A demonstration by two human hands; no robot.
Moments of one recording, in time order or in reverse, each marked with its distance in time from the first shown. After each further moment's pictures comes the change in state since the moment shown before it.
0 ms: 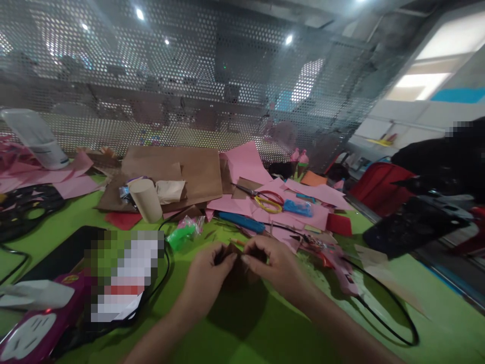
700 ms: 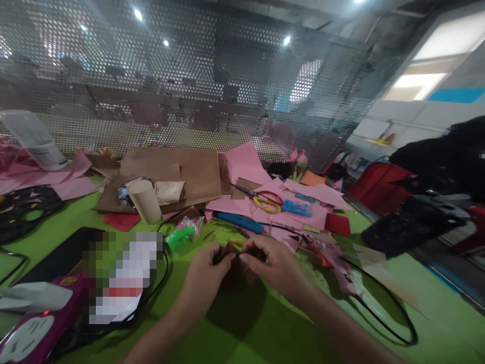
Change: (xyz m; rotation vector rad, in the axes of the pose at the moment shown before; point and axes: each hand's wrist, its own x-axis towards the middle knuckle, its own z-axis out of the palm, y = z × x) left_hand 0.002 -0.003 0.000 0.012 0.000 -0.044; right_hand 0.001 0.001 -0.002 -0.011 -0.015 -0.014
